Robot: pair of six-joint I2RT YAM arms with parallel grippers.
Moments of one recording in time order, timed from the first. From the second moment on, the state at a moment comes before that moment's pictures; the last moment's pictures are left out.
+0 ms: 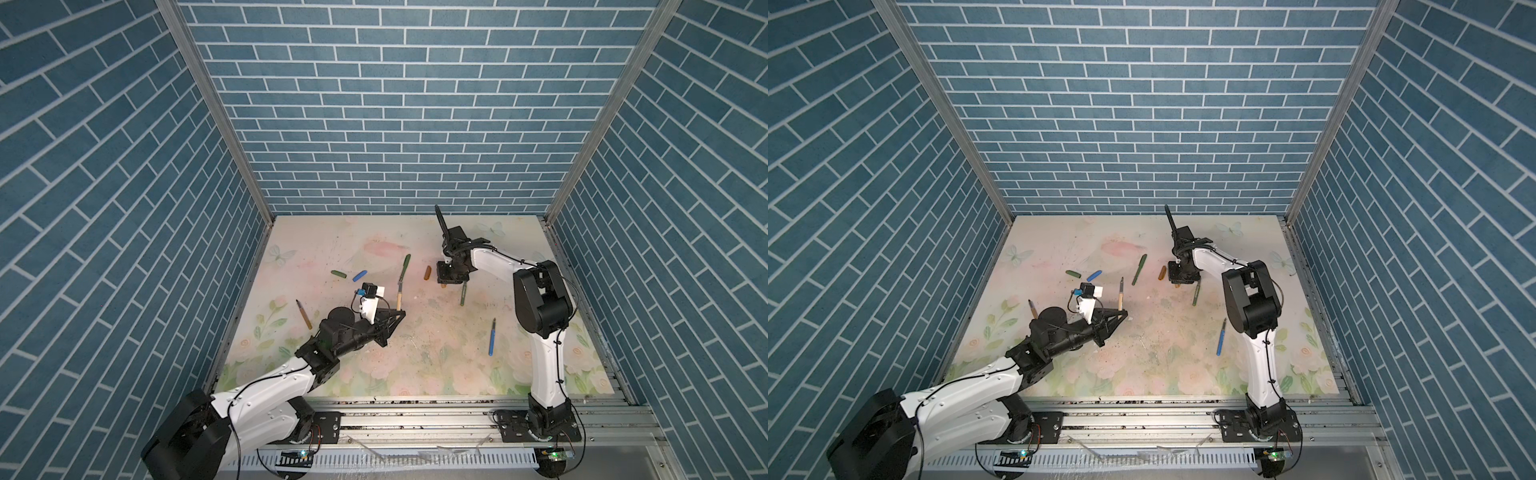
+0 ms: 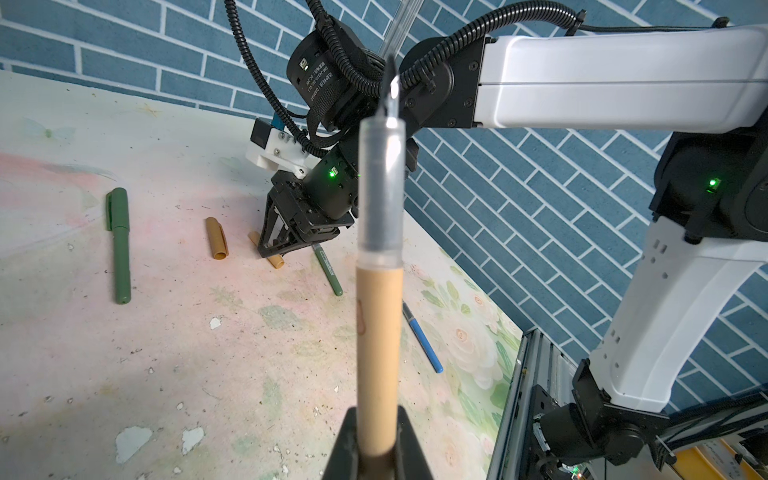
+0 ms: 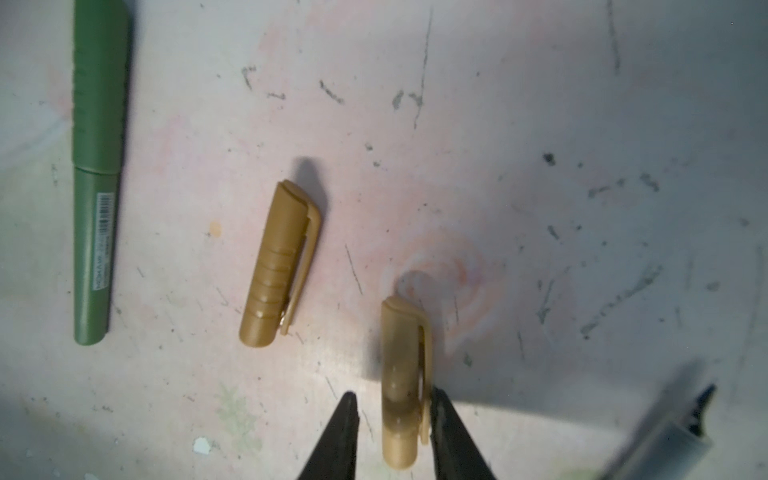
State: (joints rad) left arm -0.71 1.01 0.34 0.49 0.31 -0.50; right arm 0.47 2.14 1.62 -0.72 -0.15 0.32
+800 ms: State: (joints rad) left arm -0.71 1.05 0.36 0.47 0.32 -0.50; right arm 0.44 2.15 1.65 -0.74 -0.19 0.28
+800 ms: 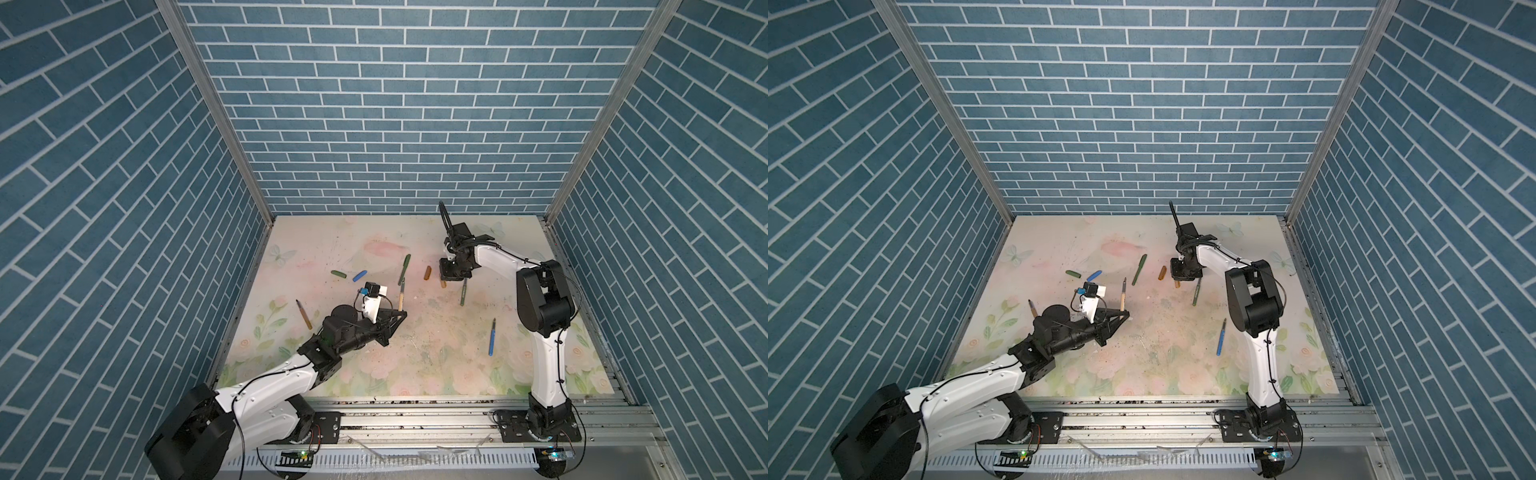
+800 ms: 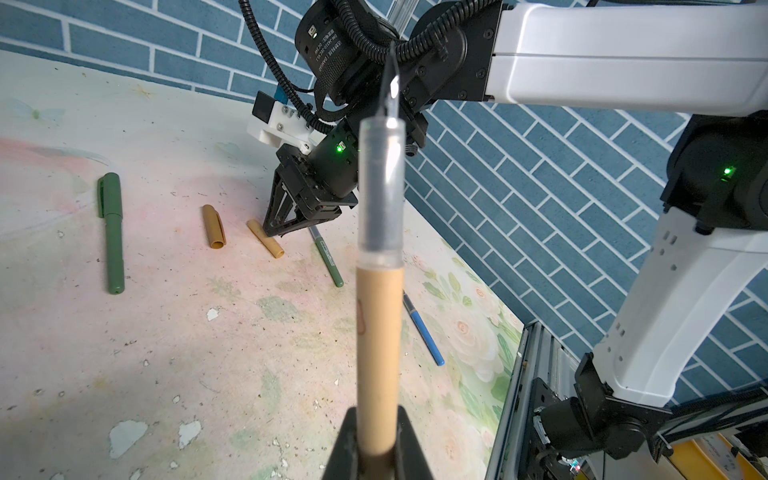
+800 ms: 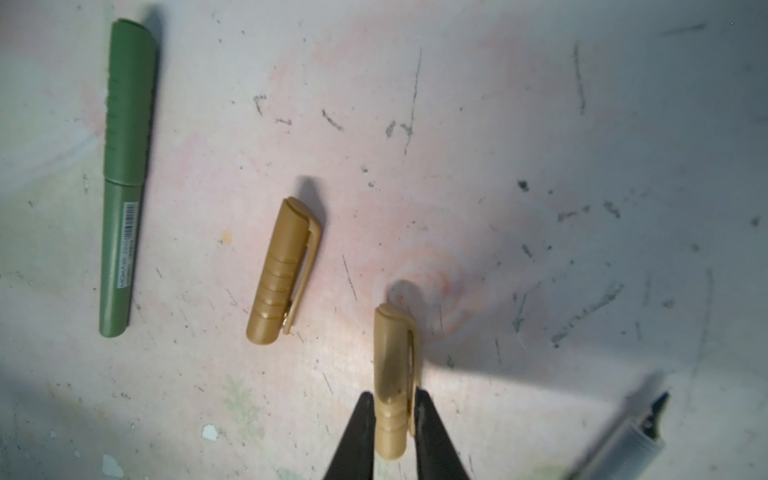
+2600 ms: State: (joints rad) left arm -0.71 1.10 0.37 0.50 0.33 -0.51; right arm 0.42 2.17 1.64 -0.63 -0.32 0.27
